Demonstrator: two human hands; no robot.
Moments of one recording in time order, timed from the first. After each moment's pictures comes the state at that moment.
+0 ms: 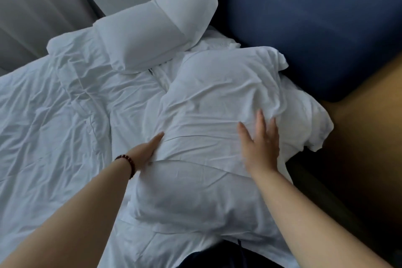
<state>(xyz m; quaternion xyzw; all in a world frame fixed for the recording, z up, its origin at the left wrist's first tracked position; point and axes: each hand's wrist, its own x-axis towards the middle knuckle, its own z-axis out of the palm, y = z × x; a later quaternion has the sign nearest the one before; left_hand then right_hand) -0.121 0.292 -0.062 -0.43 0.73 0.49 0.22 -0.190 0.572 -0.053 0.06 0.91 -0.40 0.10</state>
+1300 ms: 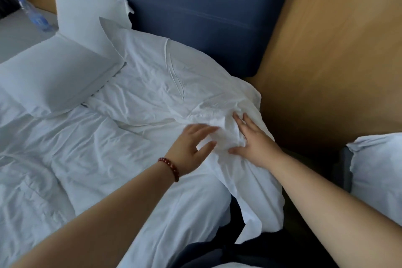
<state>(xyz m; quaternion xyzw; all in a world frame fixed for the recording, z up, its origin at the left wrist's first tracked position) -0.144 0.434 -0.038 0.26 0.88 0.39 0.06 -0.123 0.660 -0.036 0.01 0.94 -0.30 0.18</state>
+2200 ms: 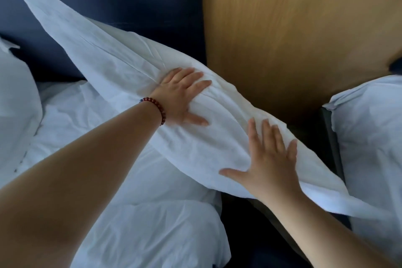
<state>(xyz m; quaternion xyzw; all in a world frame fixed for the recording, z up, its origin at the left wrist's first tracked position) -0.384 0.610 -0.034 0.53 0.84 -0.08 0.06 -0.125 0.726 -0.051 0.25 0.96 -0.12 0.09</state>
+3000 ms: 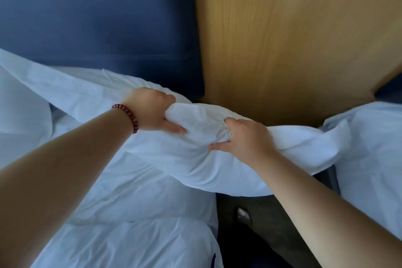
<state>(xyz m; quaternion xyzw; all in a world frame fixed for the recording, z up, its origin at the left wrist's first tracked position) -0.387 0.595 0.057 0.49 0.86 -0.14 0.06 -0.210 0.783 -0.024 0.08 0.98 -0.16 -0.10</state>
